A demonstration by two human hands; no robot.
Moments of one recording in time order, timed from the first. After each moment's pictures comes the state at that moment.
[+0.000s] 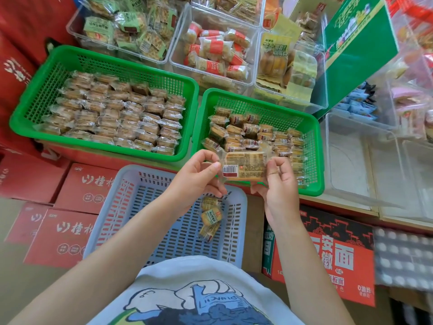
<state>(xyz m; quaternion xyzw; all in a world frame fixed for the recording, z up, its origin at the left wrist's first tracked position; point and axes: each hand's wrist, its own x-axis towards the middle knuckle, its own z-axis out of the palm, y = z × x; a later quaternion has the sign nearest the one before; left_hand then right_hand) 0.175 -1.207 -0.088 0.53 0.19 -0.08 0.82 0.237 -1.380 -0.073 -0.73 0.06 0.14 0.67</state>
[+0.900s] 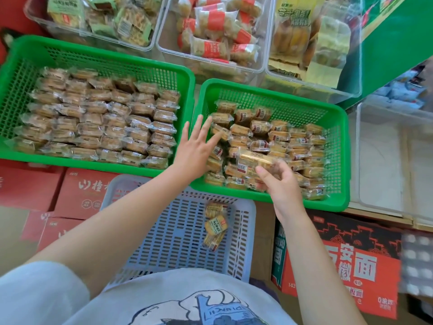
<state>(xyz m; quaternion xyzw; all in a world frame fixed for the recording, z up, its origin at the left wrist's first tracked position) 0.319 -1.162 -0.226 0.99 0.02 -0.13 0.02 0.334 -1.385 -0.157 -0.75 0.15 0.26 0.59</state>
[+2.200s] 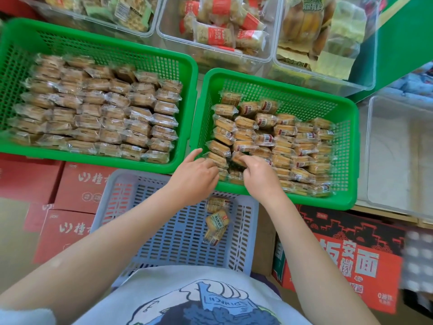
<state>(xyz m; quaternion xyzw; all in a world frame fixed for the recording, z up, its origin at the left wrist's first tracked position) 0.263 -1.177 -0.223 0.98 -0.09 -0.12 0.12 0.349 -1.351 -0.190 -0.92 -0.19 0.30 0.15</state>
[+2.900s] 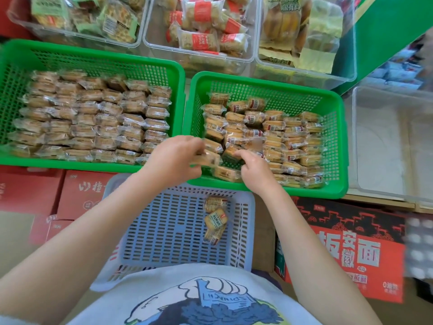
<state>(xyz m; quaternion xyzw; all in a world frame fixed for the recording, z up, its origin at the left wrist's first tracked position) 0.282 -1.150 -0.148 0.97 -0.01 -0.12 0.22 0.355 -1.366 -0.192 -0.90 -0.14 0.35 0.23</state>
